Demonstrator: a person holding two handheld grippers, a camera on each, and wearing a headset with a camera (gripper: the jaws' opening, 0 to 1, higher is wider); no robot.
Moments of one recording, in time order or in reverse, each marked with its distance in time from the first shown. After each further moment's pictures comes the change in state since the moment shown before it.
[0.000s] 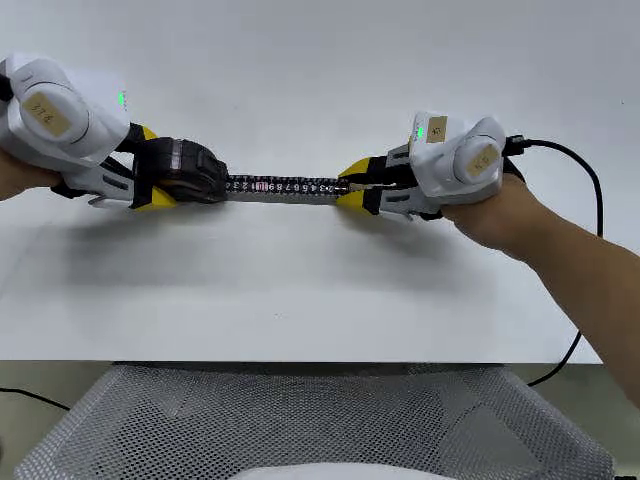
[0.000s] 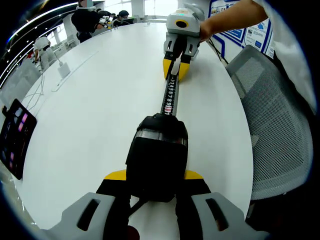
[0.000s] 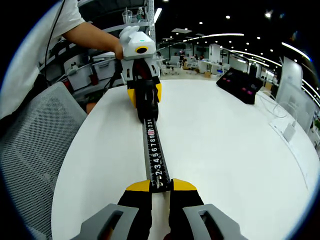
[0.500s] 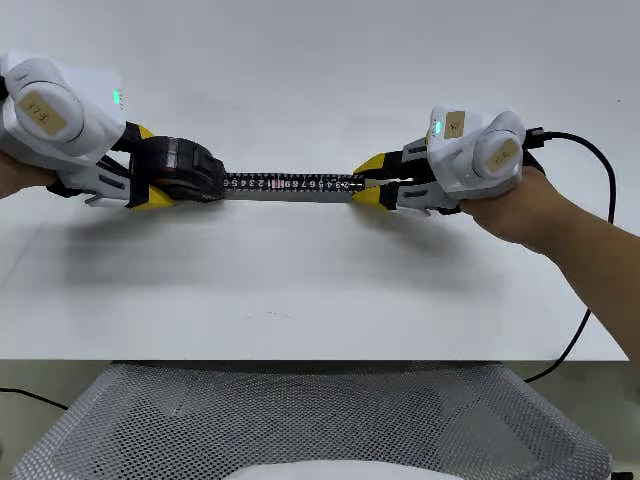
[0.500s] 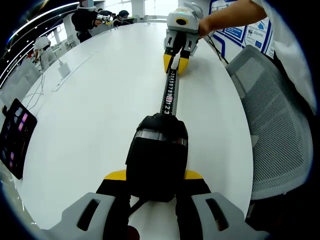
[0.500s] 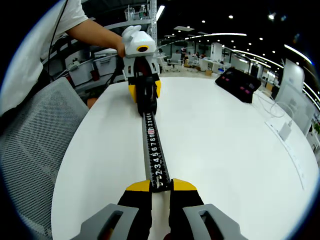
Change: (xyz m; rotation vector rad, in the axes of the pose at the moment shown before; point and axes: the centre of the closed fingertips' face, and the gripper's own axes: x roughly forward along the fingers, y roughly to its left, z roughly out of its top) left arm -0.001 -0.001 0.000 -0.001 0.003 0.001; right arm -0.016 -0.005 -0.012 -0.019 0.030 -0.005
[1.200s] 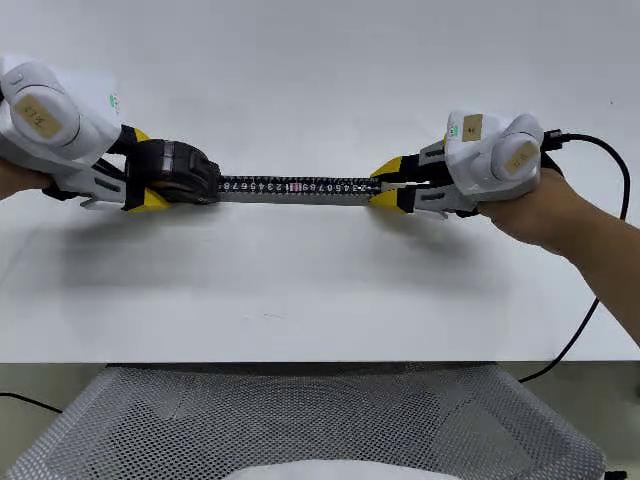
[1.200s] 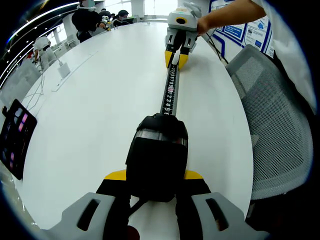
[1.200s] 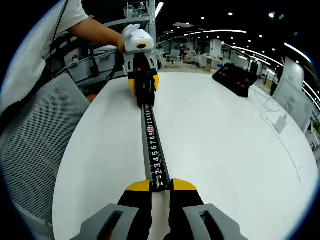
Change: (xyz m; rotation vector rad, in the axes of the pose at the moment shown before) left arm -0.002 -0.005 0.005 0.003 0.000 0.000; right arm -0.021 -0.003 -0.019 0.003 0.036 -0.007
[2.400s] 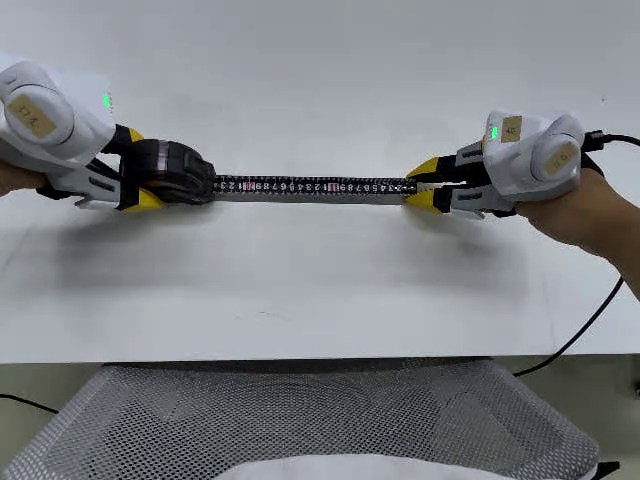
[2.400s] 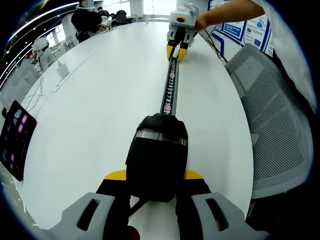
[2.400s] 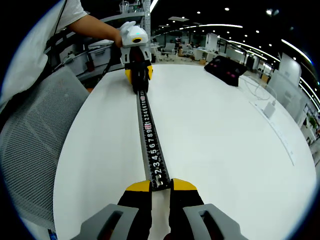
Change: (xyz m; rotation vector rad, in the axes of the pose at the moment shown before) left arm -0.002 -0.002 0.001 0.011 0.005 -0.002; right arm -0.032 -0.007 -0.038 0.022 0.064 -0.041
